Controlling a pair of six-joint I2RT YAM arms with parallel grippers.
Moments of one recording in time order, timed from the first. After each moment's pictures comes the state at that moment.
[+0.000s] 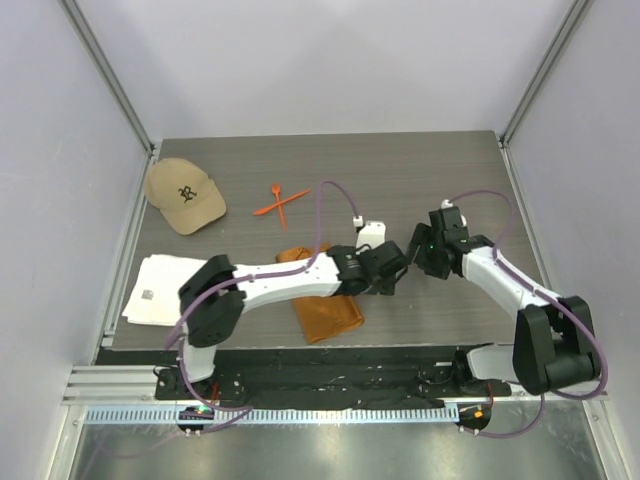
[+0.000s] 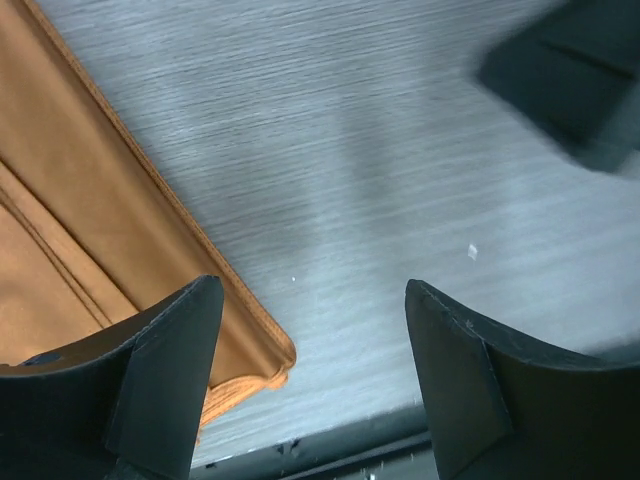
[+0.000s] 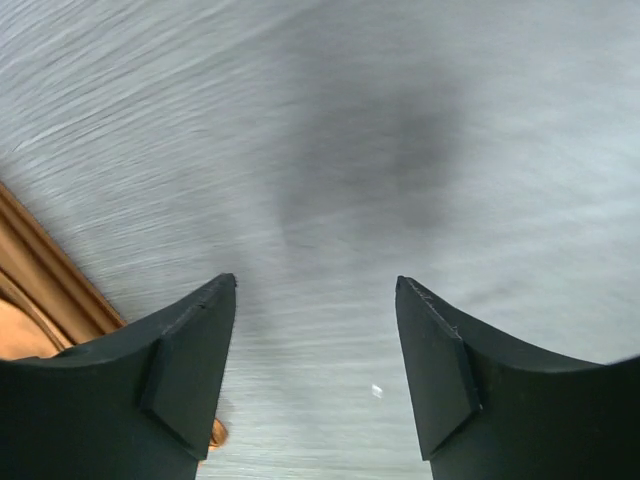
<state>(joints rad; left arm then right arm) -1.15 1.87 1.44 -0.57 -0.42 -0.91 0.23 1.33 0.75 -0.44 0.02 0.61</state>
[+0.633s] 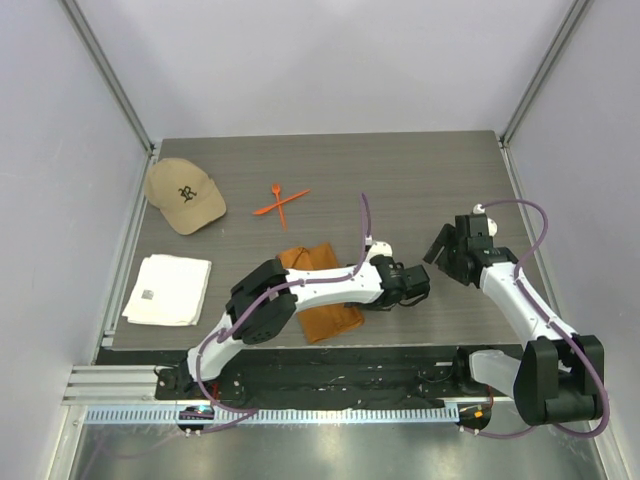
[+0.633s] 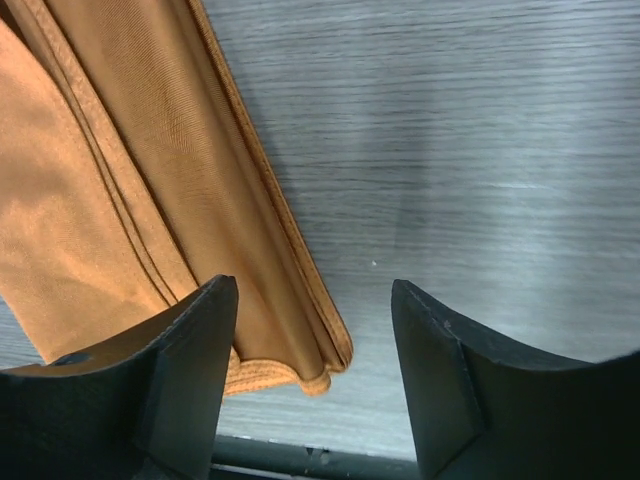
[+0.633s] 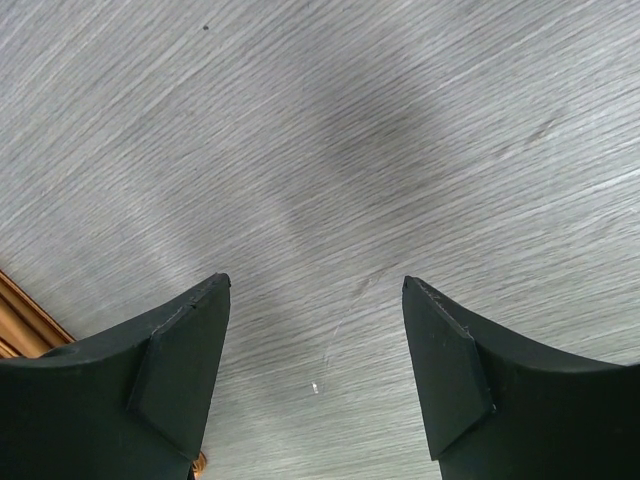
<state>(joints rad) -1.24 2.21 1.81 -1.10 -0.56 -1.16 0.07 1.13 0.68 -0.50 0.08 0.62</state>
